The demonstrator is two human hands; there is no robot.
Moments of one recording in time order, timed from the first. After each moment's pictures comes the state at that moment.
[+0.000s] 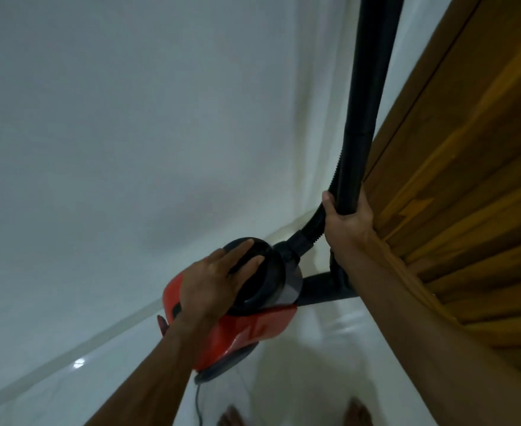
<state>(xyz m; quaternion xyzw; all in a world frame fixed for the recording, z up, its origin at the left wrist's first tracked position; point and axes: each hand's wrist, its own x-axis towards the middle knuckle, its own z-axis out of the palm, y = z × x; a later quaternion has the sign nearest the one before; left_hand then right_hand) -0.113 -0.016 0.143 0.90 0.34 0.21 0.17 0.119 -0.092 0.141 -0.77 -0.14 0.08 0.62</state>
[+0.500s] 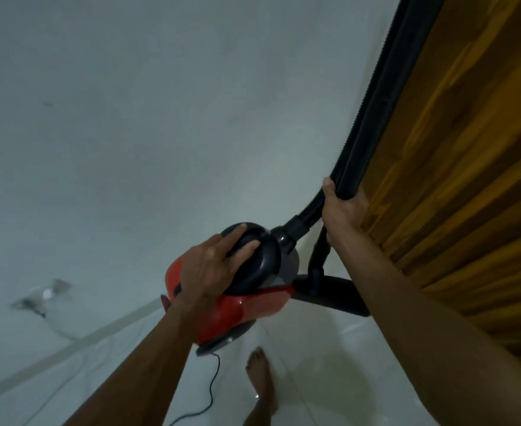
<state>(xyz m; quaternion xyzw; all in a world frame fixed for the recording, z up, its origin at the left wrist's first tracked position) -0.292 -0.136 0.438 0.91 0.30 0.24 0.14 -0.050 -0.196 0.430 -0.73 -0.07 0.11 0.67</state>
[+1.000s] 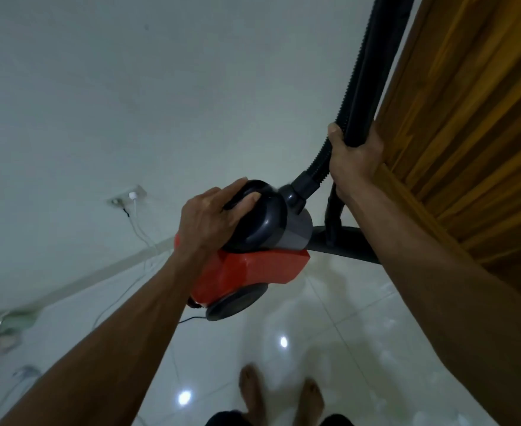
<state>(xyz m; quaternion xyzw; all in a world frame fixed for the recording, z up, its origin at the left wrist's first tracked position) -0.478 -0.306 0.501 0.87 0.37 0.31 0.11 -0.232 -0.359 0.500 -0.71 -0.16 0.12 0.68</state>
